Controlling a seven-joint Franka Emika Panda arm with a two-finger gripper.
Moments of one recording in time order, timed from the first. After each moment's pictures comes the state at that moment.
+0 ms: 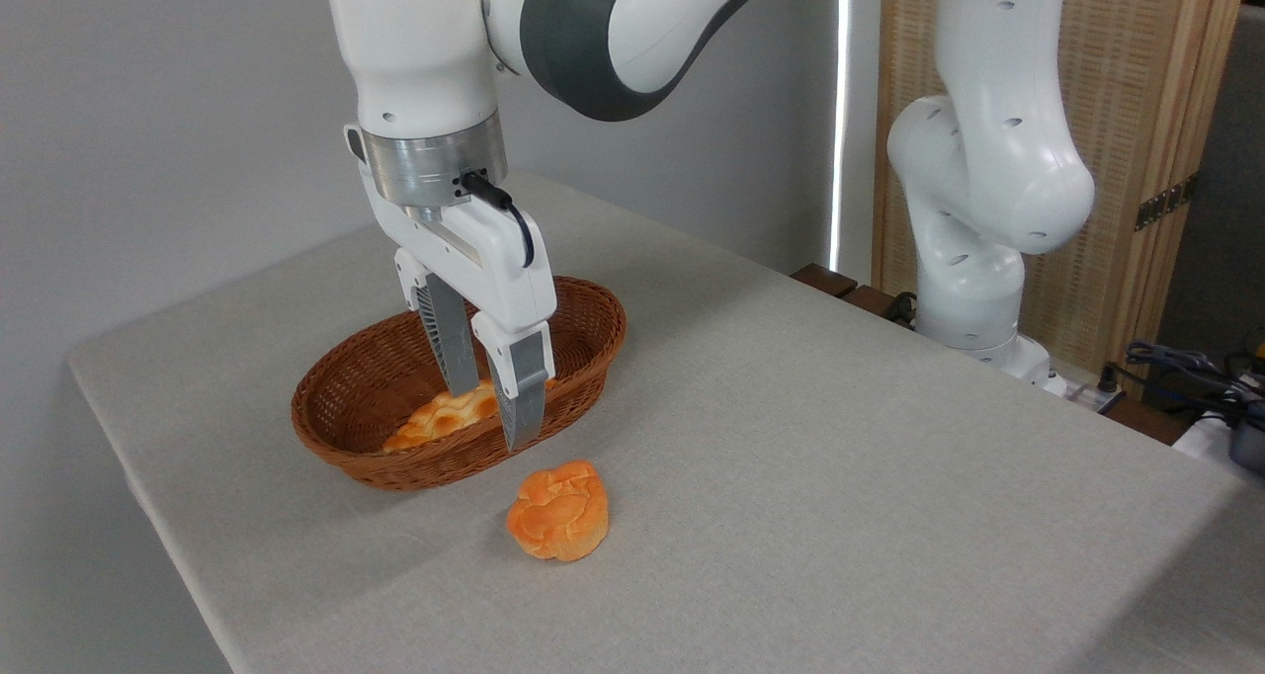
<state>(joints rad) -0.36 0.02 0.28 -1.84 -0.07 1.89 0.74</state>
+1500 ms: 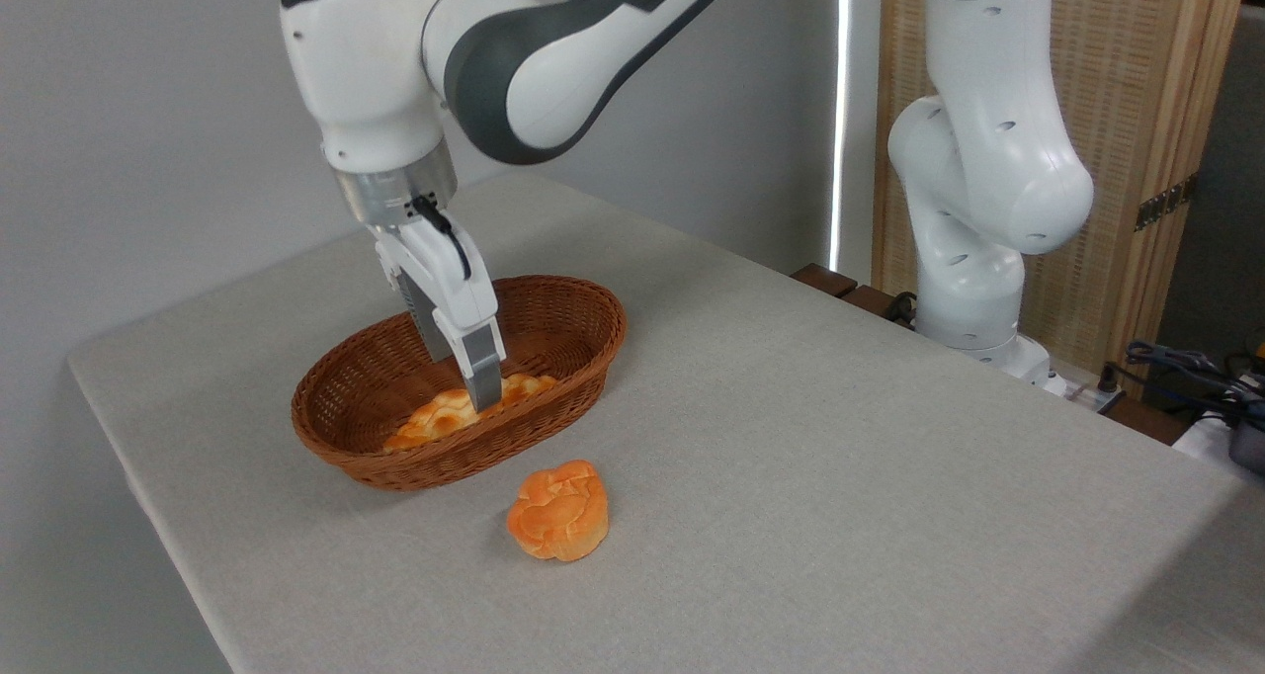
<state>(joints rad) -0.37 0.09 0.12 -1.85 -0.17 1.89 0.68</state>
